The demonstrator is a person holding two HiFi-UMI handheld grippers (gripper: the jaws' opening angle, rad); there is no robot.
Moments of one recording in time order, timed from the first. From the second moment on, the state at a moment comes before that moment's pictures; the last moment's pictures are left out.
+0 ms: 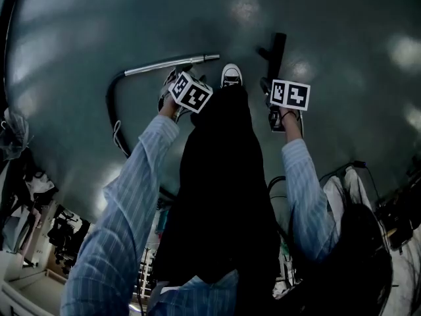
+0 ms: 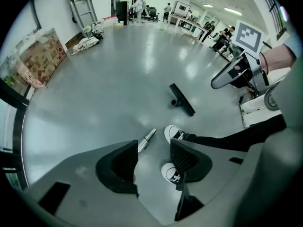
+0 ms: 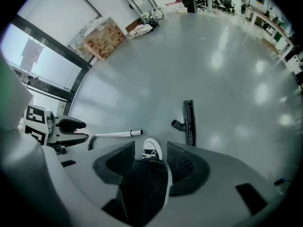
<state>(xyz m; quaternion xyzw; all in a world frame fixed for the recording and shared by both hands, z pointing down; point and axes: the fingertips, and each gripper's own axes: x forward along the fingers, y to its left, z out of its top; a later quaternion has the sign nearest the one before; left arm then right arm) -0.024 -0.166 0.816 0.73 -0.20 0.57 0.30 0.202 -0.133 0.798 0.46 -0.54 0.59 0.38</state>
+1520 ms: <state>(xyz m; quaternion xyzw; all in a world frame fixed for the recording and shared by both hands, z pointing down) -0.015 -0.132 0.395 0.83 -0.31 0.37 0.28 0.119 -0.116 0.406 0.54 -0.61 0.54 0.23</state>
